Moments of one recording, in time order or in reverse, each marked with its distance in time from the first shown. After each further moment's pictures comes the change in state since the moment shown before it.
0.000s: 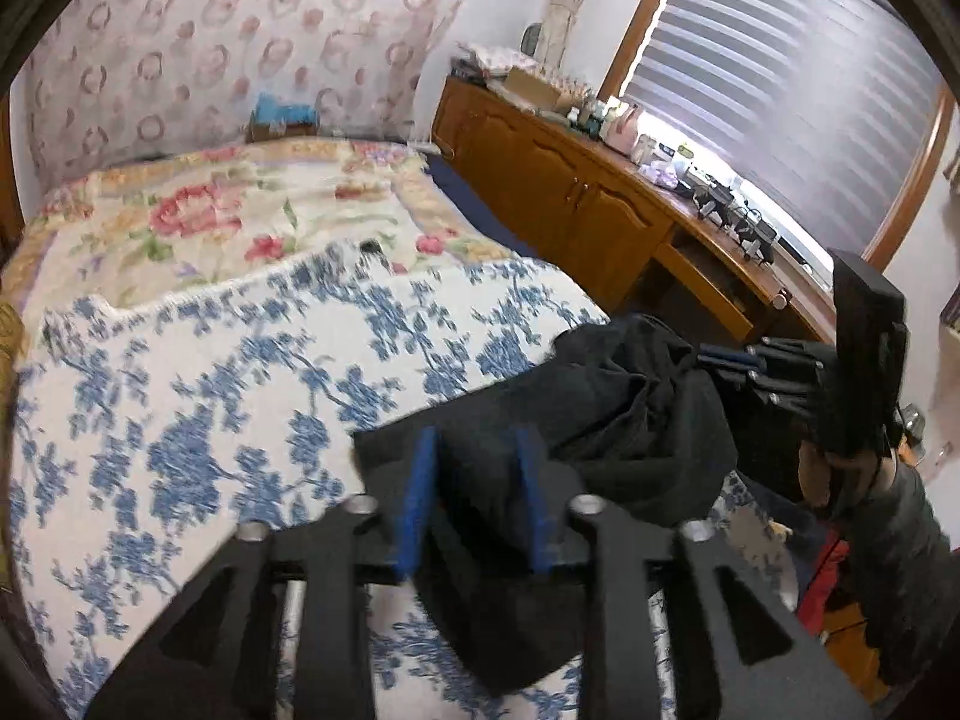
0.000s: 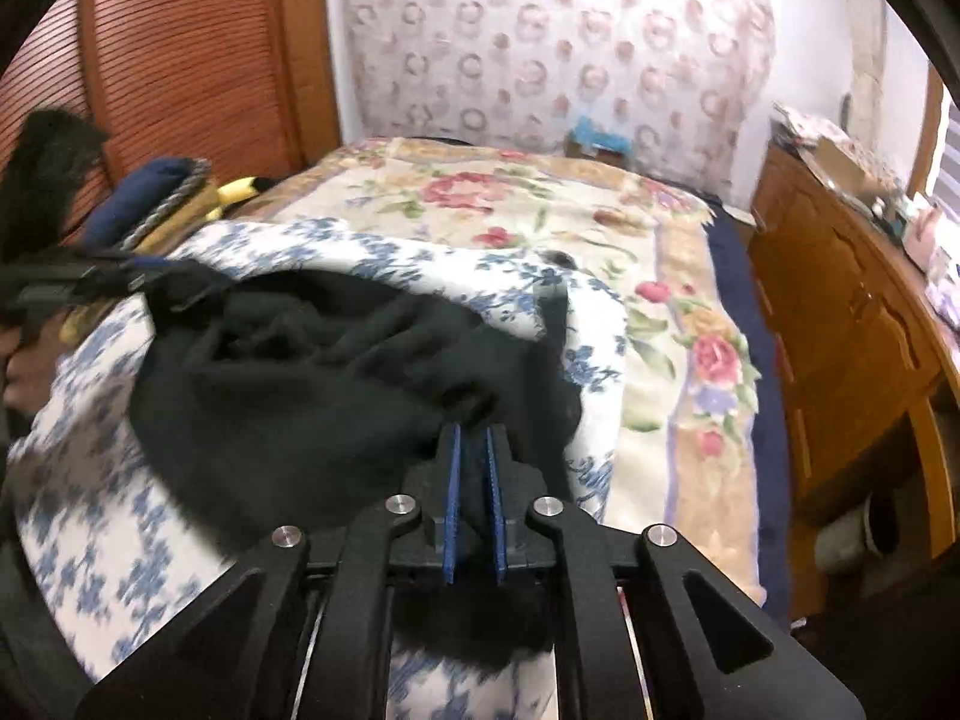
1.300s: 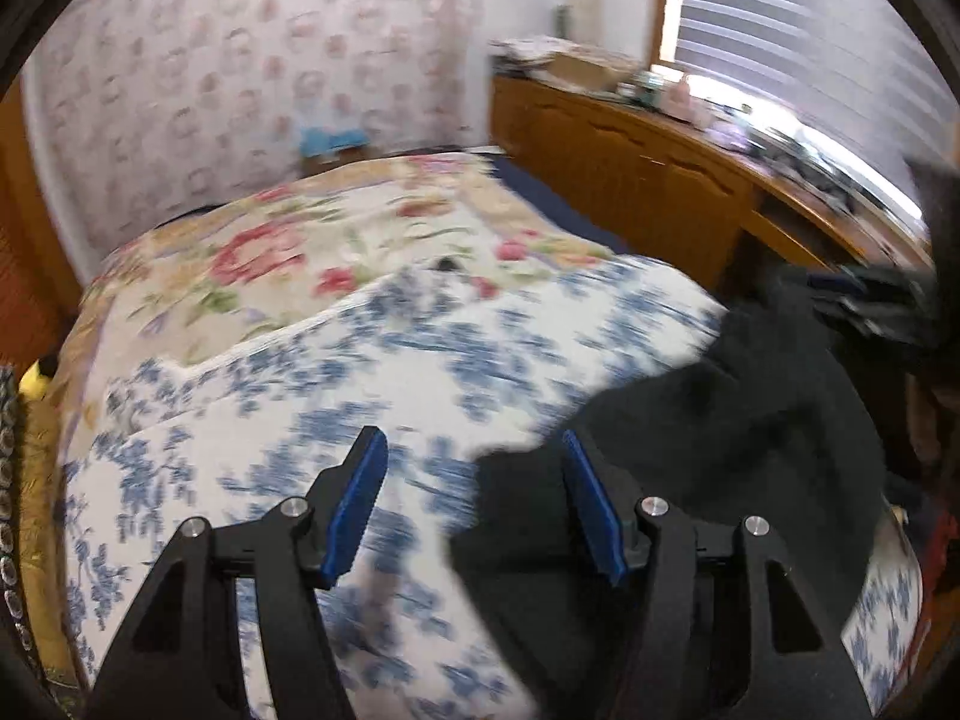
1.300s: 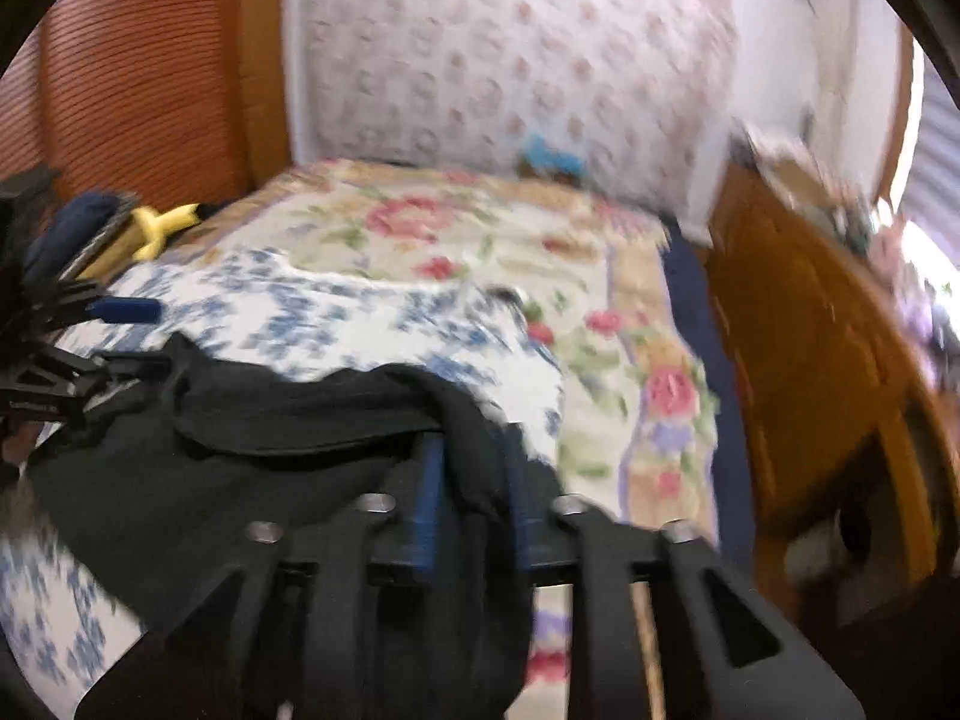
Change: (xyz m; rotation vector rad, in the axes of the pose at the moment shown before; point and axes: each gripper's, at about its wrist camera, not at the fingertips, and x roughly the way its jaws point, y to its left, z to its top) left arm 0.063 0.017 0.028 0.102 0.017 0.264; right arm 0.037 -0.039 0.033 0.045 -0.020 -0.116
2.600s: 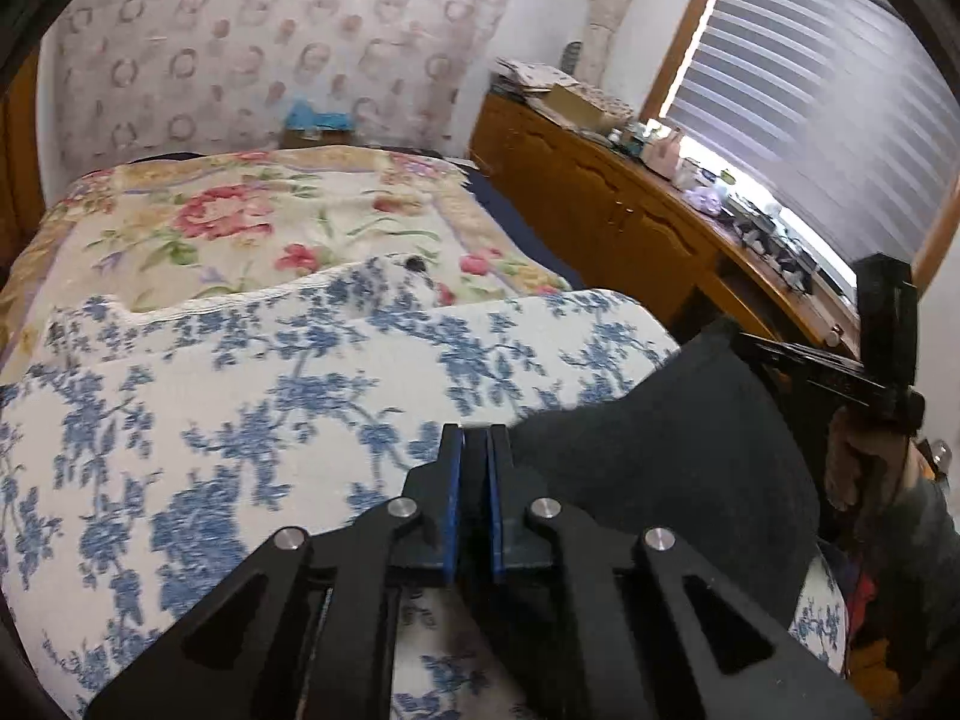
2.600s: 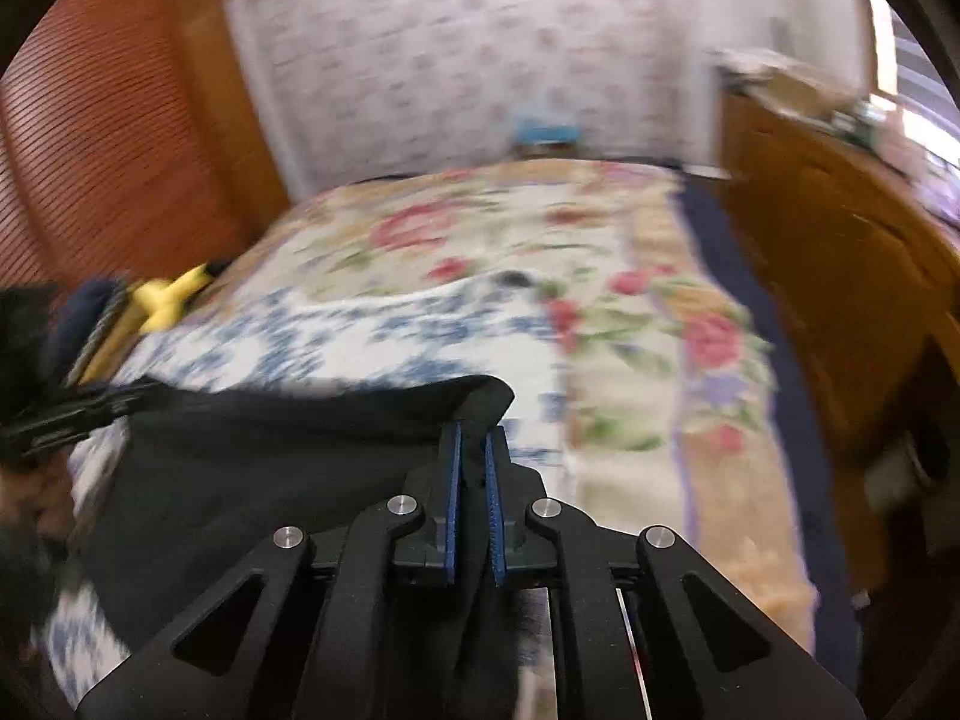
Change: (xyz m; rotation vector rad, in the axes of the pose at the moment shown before) left arm -0.009 0.026 -0.020 -0.162 -0.040 -0.182; right arm 0.011 -0.031 -0.003 0.218 -0.027 0.116
